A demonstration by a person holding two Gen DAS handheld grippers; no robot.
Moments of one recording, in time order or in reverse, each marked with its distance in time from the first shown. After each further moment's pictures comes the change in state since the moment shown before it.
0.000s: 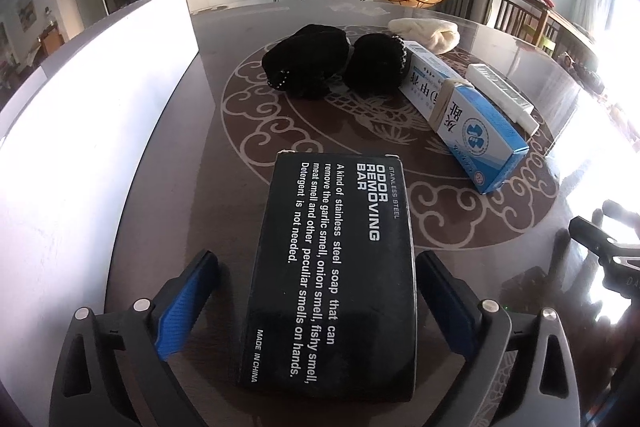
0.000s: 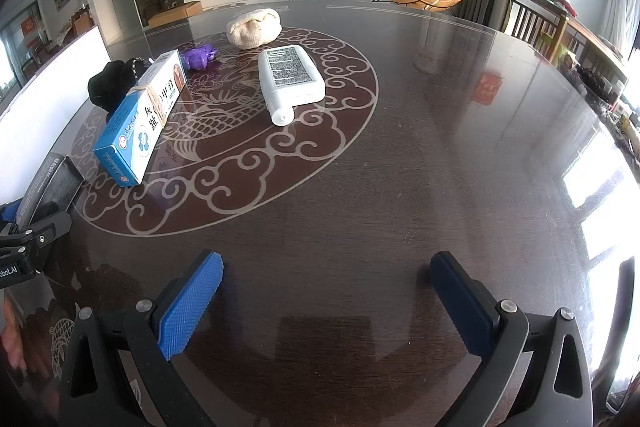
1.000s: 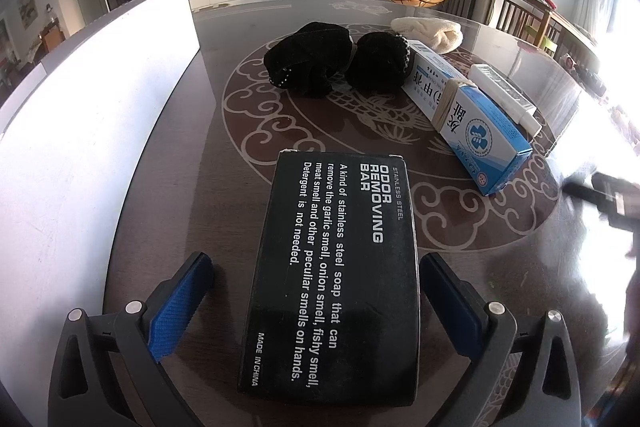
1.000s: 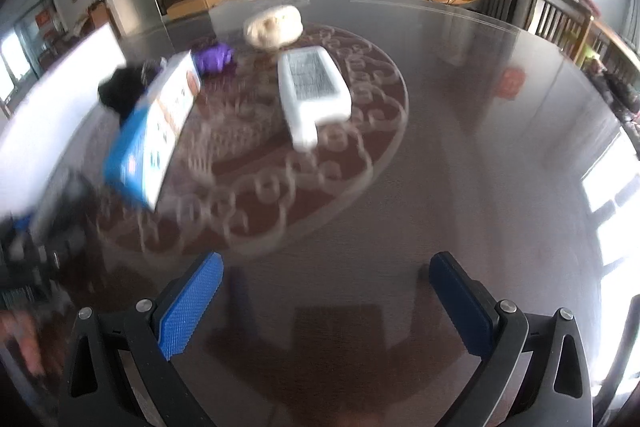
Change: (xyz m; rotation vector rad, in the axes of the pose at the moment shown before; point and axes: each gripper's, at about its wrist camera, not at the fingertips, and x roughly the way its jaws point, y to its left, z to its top) left arm -0.001 0.001 0.000 -0.008 0.008 0.000; right arm 0.013 0.003 0.048 -0.012 0.030 0.091
